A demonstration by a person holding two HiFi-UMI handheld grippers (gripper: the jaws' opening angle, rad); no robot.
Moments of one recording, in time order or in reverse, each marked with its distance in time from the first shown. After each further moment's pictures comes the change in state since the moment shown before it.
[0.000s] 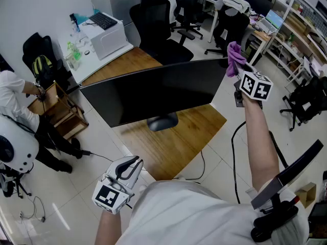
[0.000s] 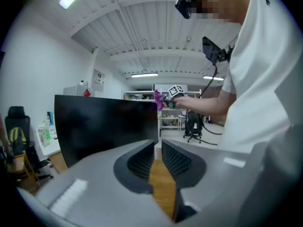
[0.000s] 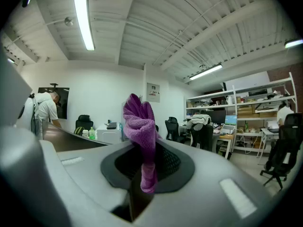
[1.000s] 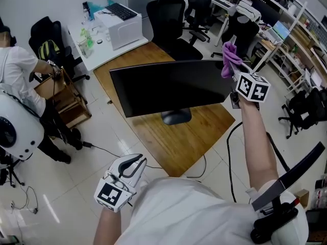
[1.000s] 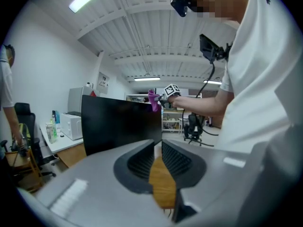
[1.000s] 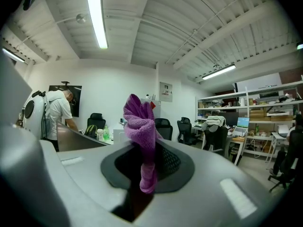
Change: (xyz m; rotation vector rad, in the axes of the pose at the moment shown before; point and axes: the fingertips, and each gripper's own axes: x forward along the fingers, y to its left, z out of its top) left arm -0.069 0.031 -0.026 0.010 -0.045 0.001; right arm 0.007 0.135 0.012 -0.044 0.008 0.101
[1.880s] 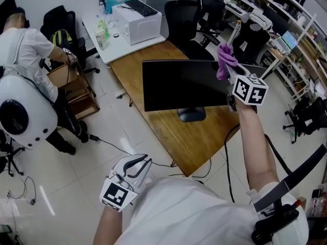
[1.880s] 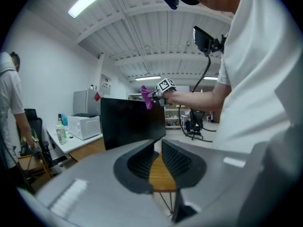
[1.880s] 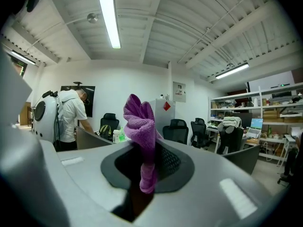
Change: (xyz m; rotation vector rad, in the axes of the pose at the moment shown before) left arm -0.064 0.021 -0.017 0.045 0.028 0.028; right arm 0.014 0.134 0.012 -0.032 0.001 0.119
